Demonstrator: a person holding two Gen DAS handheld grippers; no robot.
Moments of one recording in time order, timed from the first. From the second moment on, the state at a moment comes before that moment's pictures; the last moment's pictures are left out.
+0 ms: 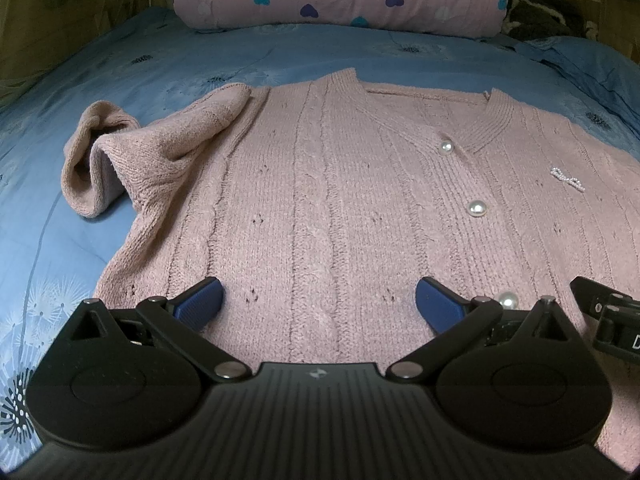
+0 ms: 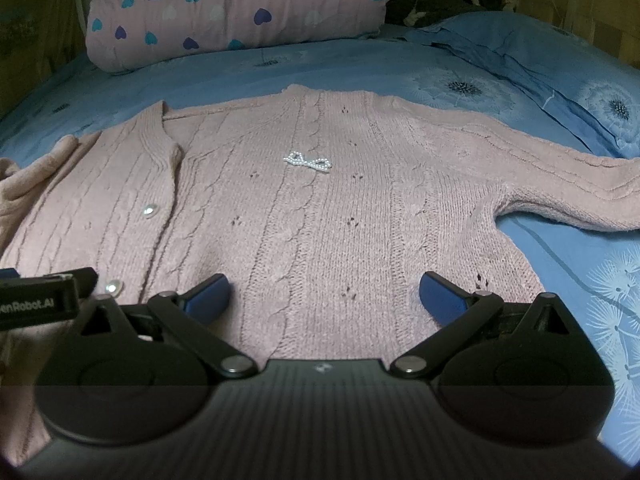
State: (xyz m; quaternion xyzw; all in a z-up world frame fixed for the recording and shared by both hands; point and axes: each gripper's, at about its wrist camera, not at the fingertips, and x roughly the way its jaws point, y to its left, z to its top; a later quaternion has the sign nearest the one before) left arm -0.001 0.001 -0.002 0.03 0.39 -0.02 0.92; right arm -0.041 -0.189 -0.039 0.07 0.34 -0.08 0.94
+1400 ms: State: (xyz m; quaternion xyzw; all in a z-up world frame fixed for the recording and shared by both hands) left arm 0.006 0.014 0.021 0.01 0.42 -0.06 0.90; right arm -0.069 -0.386 -0.003 0.19 0.31 -0.31 0.88
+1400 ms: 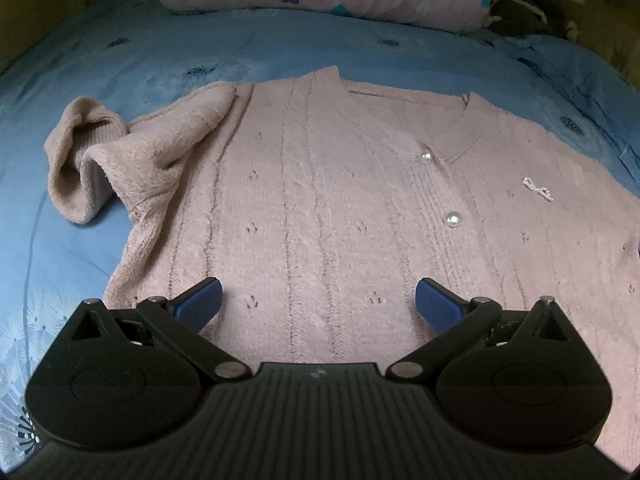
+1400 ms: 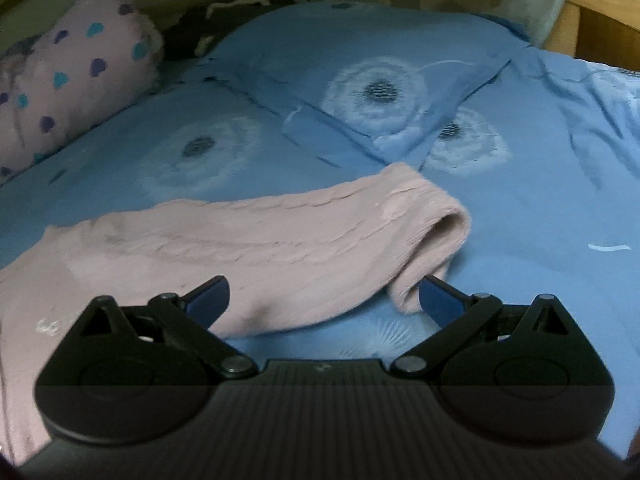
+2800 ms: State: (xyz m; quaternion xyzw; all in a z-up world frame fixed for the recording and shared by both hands) left arm 0.013 0.016 0.018 -0.01 0.44 -0.06 0.90; right arm -0.053 -0.386 0.054 0.21 0.20 -0.21 0.93
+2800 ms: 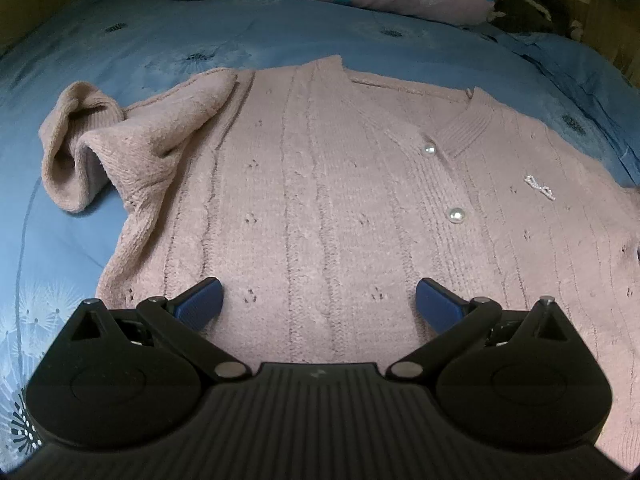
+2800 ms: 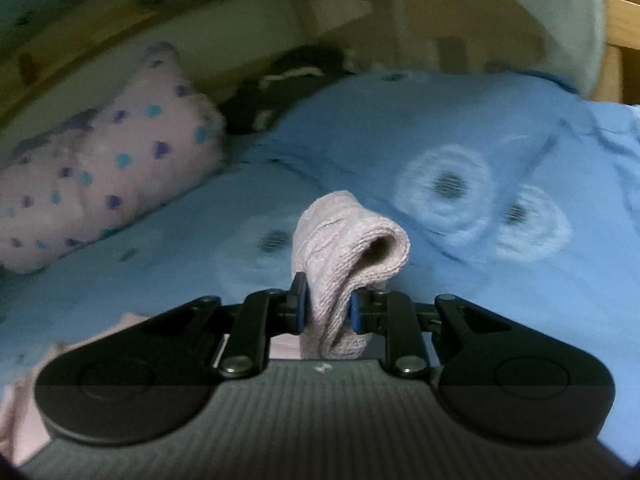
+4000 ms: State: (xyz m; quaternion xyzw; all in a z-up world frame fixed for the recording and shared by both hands) left arm 0.025 0.048 0.031 -0.07 0.44 -0.04 0.89; right arm 0.034 -0.187 0.007 0.18 0.33 0.05 0.93
